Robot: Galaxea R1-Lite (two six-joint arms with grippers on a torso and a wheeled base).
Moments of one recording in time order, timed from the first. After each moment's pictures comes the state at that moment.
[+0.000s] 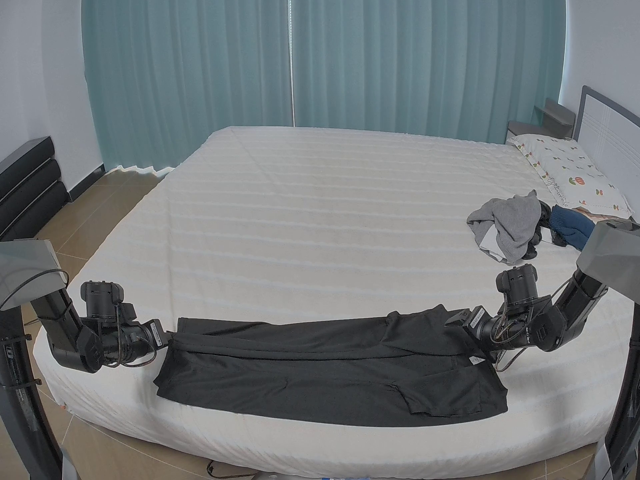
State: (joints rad) left arm 0.11 2.21 -0.59 -0.87 -0.29 -0.38; right arm 0.19 2.20 -0.78 -0.60 0.10 0.96
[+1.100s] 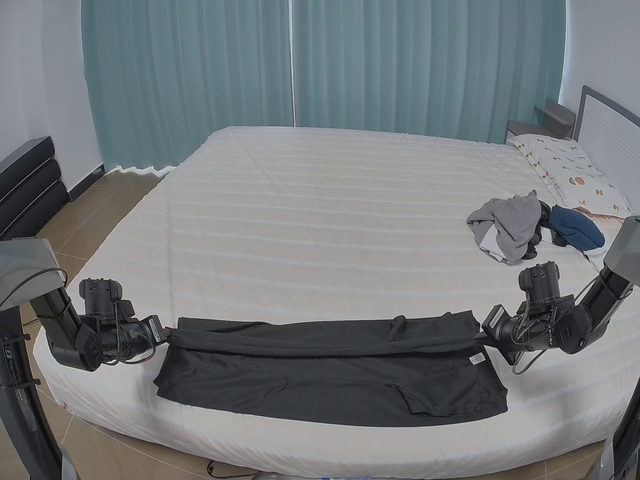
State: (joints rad) left arm 0.12 2.20 -0.59 -0.88 -0.29 -0.39; right arm 0.15 2.05 -0.63 -0.59 0.11 0.95
